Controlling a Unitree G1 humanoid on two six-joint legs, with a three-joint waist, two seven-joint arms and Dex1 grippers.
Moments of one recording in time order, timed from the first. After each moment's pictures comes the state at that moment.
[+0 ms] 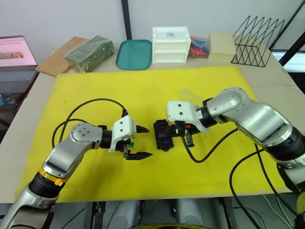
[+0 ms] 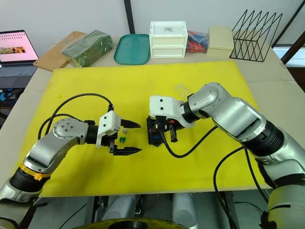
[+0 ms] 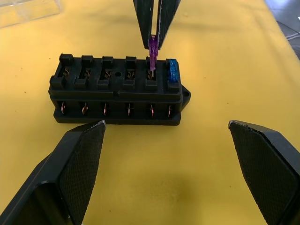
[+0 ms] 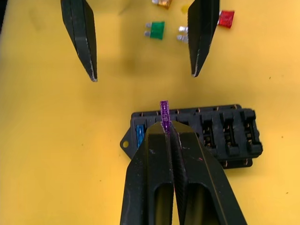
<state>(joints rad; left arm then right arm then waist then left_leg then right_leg) -0.36 0.68 -0.26 -0.30 -0.37 0.44 -1.07 -0.92 -0.88 0.57 -0.41 0.37 0.92 1.13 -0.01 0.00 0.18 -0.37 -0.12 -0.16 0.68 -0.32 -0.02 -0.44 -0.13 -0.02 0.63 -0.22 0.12</state>
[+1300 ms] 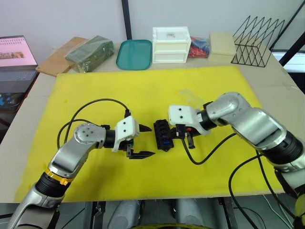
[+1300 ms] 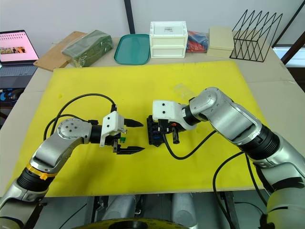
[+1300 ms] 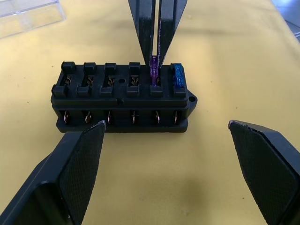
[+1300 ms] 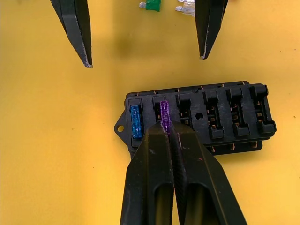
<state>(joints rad) -0.36 0.64 -0.26 -0.29 -0.31 0.41 -1.08 -0.87 -0.86 0.57 -0.39 0.27 0.90 1.16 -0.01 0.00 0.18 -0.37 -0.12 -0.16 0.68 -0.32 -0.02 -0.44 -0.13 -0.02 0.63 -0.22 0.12</state>
